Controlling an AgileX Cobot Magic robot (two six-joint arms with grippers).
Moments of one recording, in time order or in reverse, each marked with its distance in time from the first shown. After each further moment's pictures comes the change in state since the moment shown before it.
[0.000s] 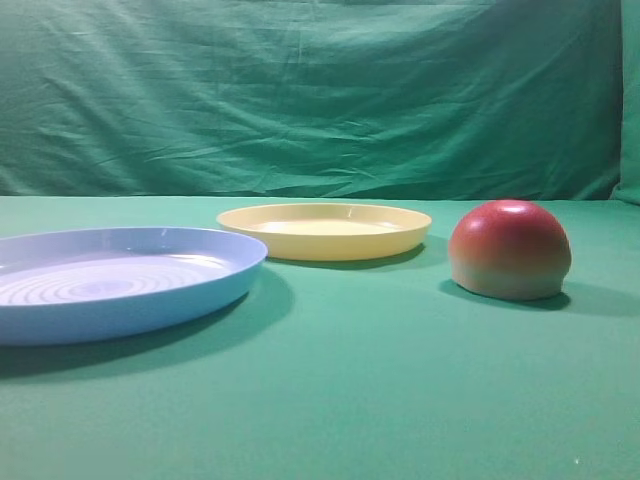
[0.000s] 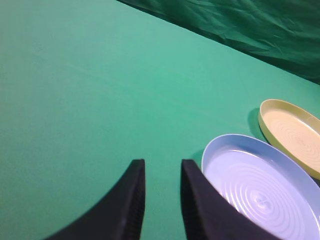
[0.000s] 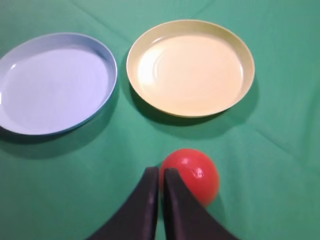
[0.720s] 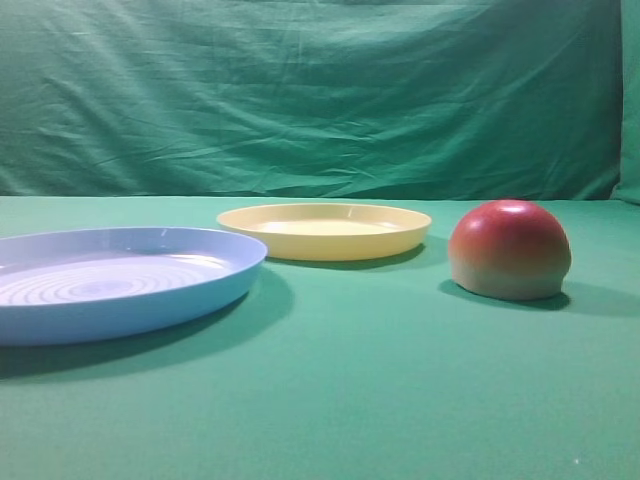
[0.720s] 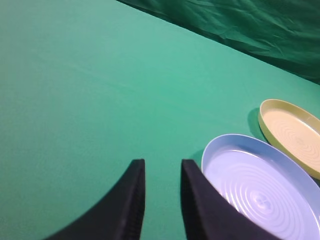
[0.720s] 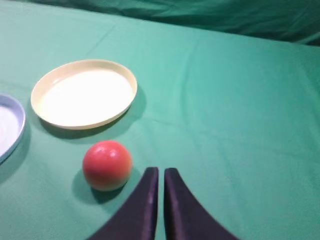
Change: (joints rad) left arm 0.000 0.000 0.000 0.000 0.000 0.000; right arm -0.380 -0.582 0.242 0.076 0.113 0.078
